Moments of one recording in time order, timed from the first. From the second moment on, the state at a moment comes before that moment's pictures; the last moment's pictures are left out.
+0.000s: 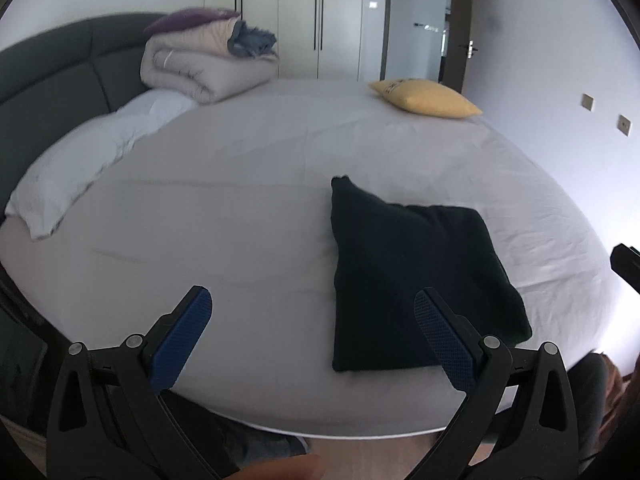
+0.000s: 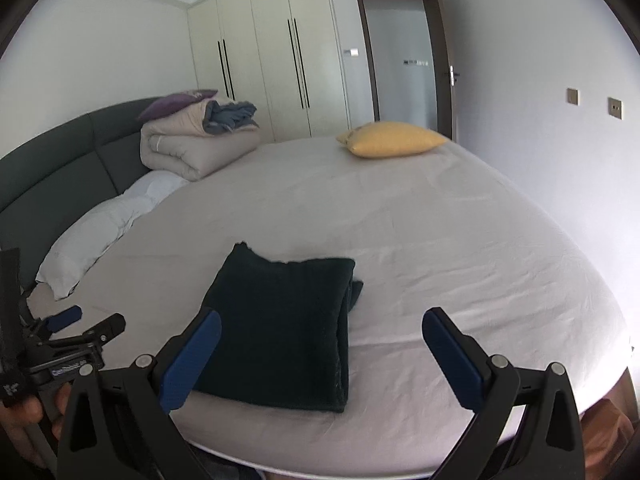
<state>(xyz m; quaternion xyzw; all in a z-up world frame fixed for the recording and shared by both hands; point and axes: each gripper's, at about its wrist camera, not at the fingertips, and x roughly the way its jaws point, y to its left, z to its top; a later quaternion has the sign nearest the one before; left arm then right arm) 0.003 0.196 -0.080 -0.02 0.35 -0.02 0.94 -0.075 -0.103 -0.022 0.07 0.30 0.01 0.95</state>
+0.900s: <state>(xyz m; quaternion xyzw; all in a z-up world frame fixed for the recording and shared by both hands) 0.001 0.189 -0.082 -0.02 0.36 -0.04 0.93 -0.073 -0.083 -0.036 0.05 0.33 0.02 0.94</state>
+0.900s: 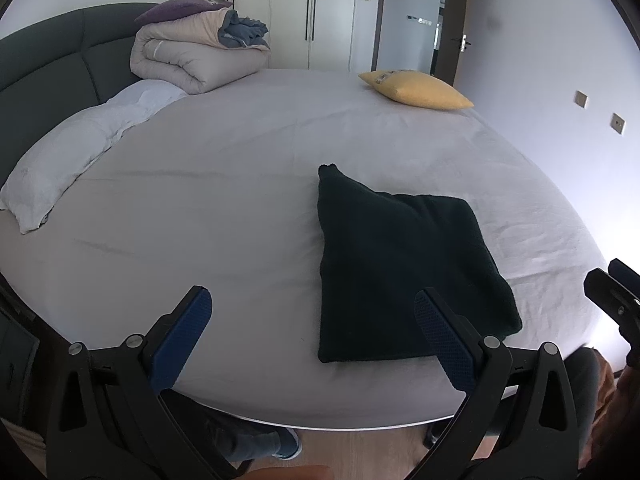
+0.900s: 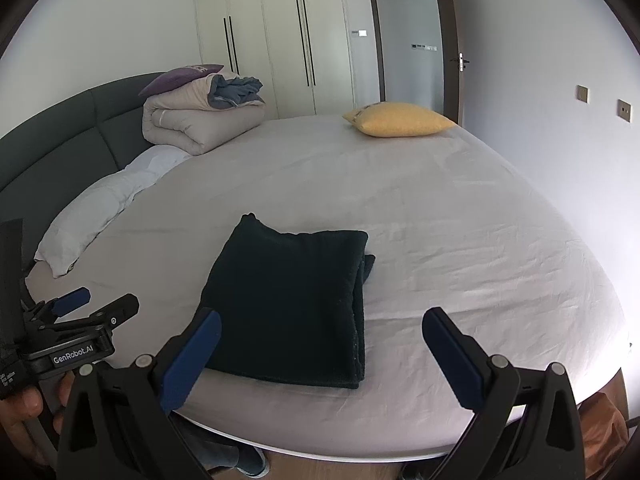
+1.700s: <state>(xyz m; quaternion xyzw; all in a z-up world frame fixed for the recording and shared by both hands) 0.003 0.189 -0.089 -0.02 0.37 -0.05 0.93 -0.071 -0.088 -0.042 0.06 0.34 0.01 0.94</state>
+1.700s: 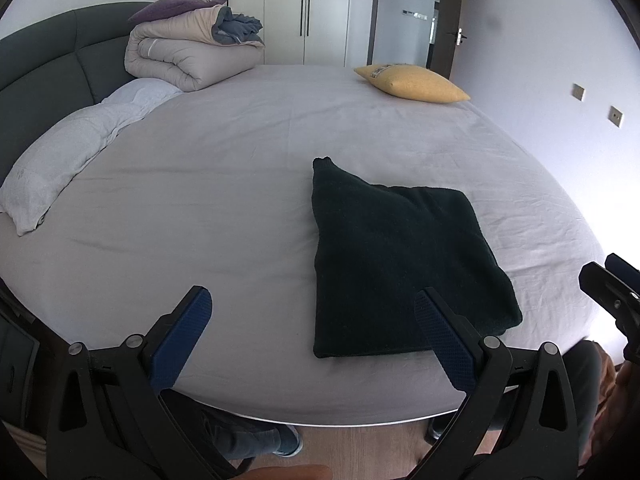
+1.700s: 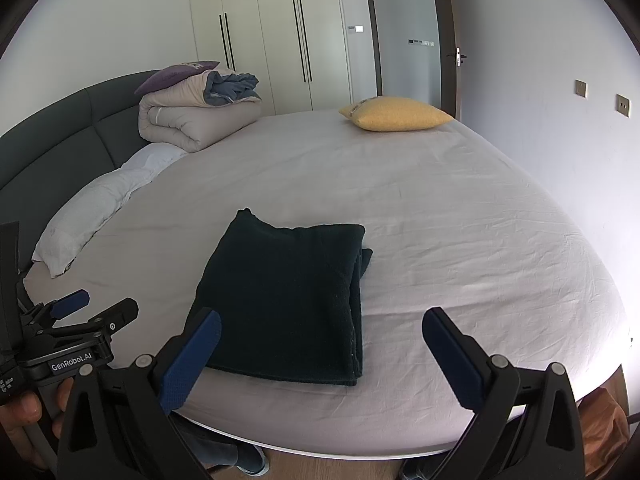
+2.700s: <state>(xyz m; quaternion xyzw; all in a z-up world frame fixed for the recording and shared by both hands) 0.007 0.193 -0.092 -0.01 0.37 -0.05 0.93 -0.069 -0.090 -0.046 0.06 0.34 0.01 0.94</state>
